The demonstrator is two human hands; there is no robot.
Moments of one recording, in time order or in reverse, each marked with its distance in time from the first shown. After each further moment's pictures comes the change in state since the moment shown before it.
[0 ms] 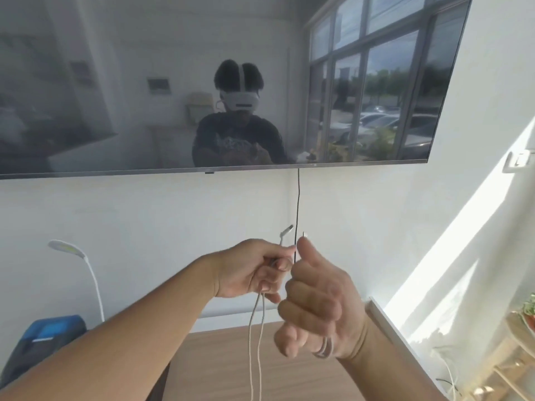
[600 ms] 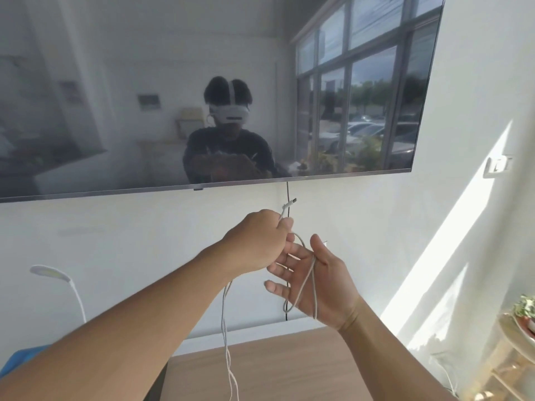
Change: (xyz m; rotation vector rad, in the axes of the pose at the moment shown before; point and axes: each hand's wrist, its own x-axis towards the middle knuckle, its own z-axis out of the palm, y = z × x) left_hand 0.028 0.053 0.021 0.878 0.668 0.204; right_hand -0.003 -0.050 -0.050 -0.247 0.499 -0.272
